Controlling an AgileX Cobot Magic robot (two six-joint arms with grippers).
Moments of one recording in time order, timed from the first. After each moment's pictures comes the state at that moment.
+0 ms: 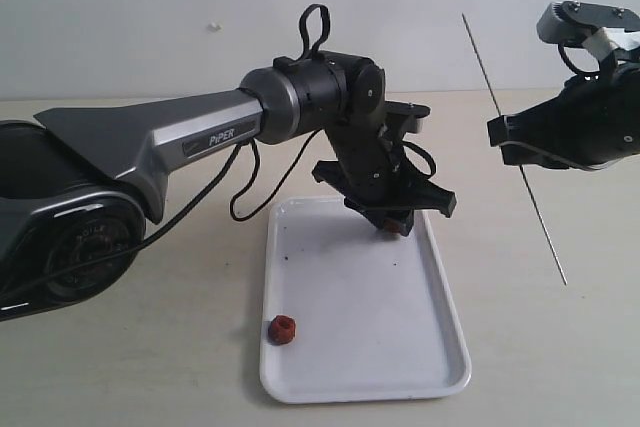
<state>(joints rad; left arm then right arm) -0.75 2.58 -2.24 -0.19 0.99 -0.09 -0.04 1.51 -0.86 0.77 0.45 -0.71</state>
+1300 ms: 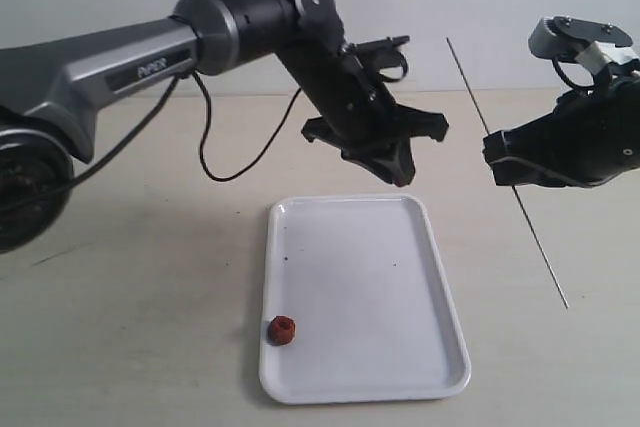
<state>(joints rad) -0.65 2.46 -2.25 -0.48 1.10 0.09 -0.04 1.51 -0.85 0.78 0.54 -0.71</state>
